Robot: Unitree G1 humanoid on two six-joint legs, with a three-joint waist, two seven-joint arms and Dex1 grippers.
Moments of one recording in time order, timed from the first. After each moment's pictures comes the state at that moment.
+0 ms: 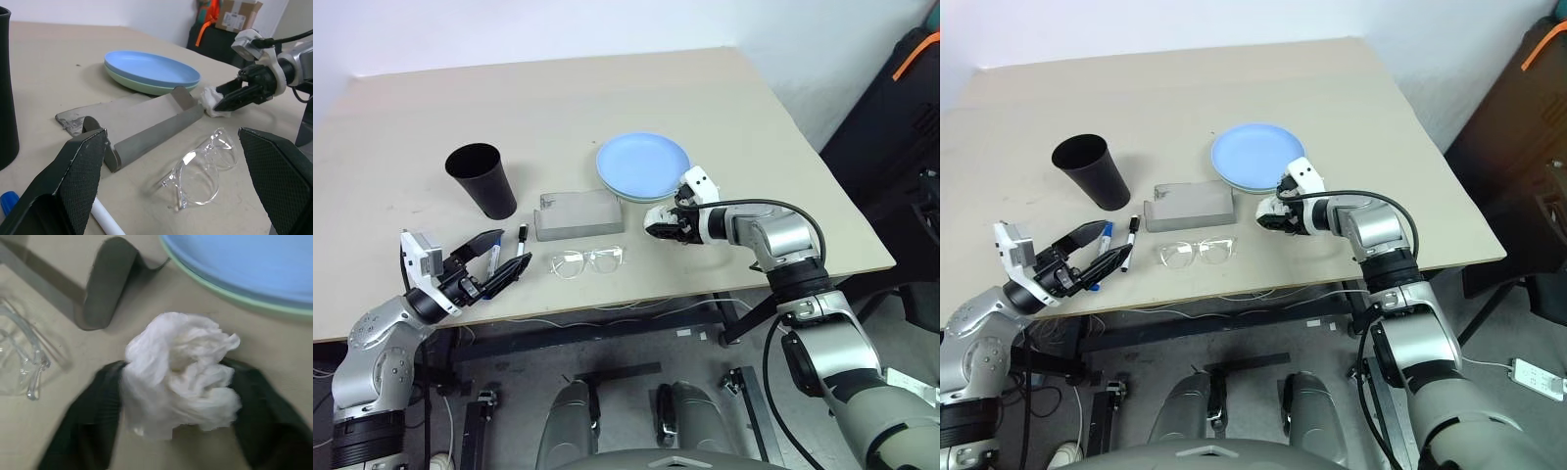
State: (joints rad) left arm -0.02 0.55 0.37 -0.06 -0.66 0.23 -0.99; right arm -0.84 -0.35 0.14 0.42 0.17 0.78 0.83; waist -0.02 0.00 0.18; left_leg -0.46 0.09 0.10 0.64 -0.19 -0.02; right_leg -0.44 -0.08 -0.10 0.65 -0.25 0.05
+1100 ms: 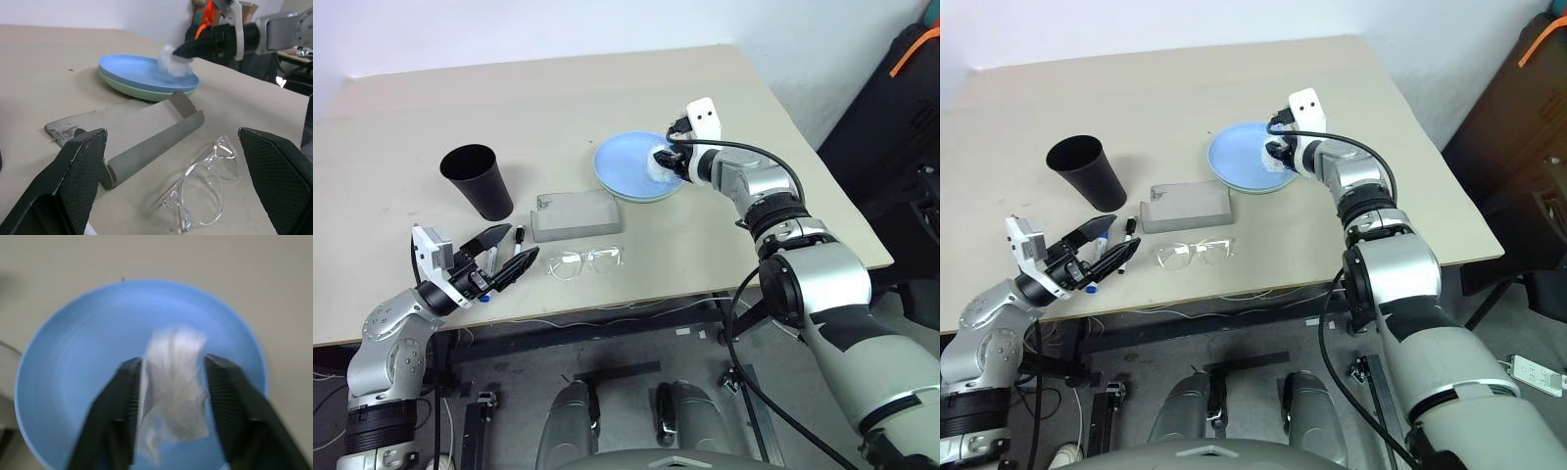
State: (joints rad) left arm -0.07 0.53 0.33 -0.02 -0.64 0.21 -0.98; right arm -1.31 -0.25 -0.02 1.22 0.09 0.25 0.52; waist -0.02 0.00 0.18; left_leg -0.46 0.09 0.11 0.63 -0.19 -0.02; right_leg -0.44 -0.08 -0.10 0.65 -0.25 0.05
